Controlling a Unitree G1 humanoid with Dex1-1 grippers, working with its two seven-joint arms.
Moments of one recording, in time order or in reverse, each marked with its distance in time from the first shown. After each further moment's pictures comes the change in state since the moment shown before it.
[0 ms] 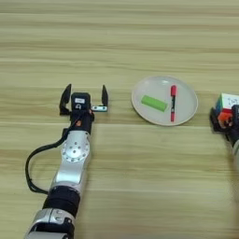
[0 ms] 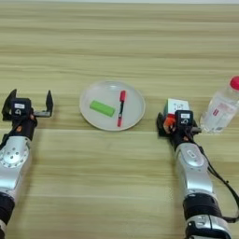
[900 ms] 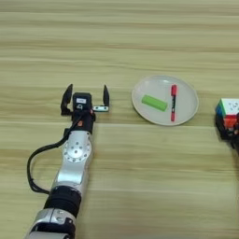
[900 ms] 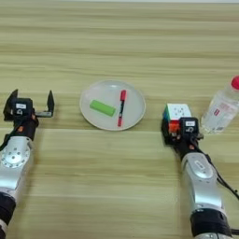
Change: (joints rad) left arm 0.000 -0.006 -0.009 0.000 0.003 0.001 0.010; right arm 0.143 -0.023 -0.007 -0.174 0.036 0.009 0.117
